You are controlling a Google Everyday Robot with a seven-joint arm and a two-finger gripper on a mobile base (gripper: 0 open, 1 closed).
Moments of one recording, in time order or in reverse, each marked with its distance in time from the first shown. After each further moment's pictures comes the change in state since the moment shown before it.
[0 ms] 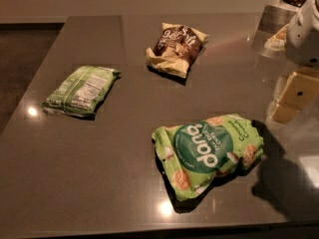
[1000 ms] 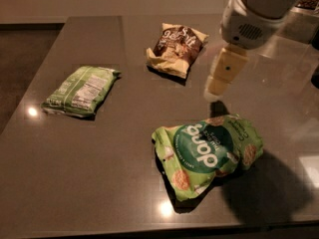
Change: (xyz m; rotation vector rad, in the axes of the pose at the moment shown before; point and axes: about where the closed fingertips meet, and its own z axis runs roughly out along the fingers) arm -0.089 -0.043 0.034 0.013 -0.067 0.067
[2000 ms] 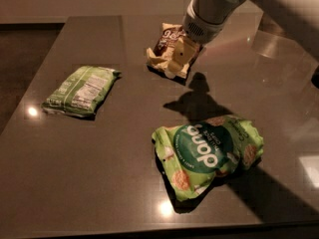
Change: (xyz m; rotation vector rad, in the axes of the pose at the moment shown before) arm -0.059 -0.088 0.085 0.102 -0.057 0.269
